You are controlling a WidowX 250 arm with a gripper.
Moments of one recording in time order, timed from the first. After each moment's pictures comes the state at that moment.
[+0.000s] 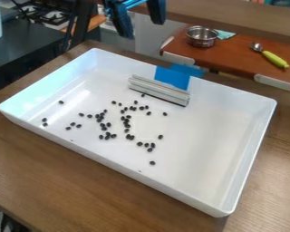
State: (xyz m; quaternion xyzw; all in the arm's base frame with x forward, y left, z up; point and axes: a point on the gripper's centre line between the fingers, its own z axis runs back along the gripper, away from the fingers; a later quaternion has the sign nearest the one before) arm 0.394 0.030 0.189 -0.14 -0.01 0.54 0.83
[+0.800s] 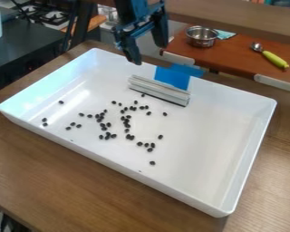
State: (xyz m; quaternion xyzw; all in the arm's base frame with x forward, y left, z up) arm 0.419 0.033 0.141 -0.15 -0.05 0.56 0.81
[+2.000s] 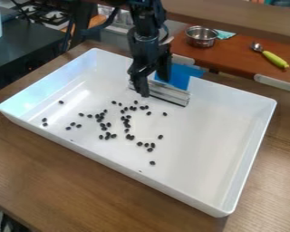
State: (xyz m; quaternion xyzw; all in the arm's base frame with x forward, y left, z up) arm 0.454 0.038 0.063 -0.09 -0.11 0.61 0.78
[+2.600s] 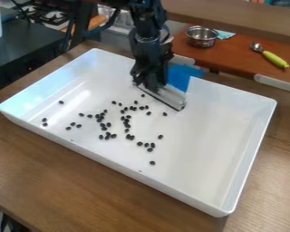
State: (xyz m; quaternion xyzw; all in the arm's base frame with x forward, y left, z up) arm 0.457 0.036 0.059 -0.10 -0.11 0.61 0.78
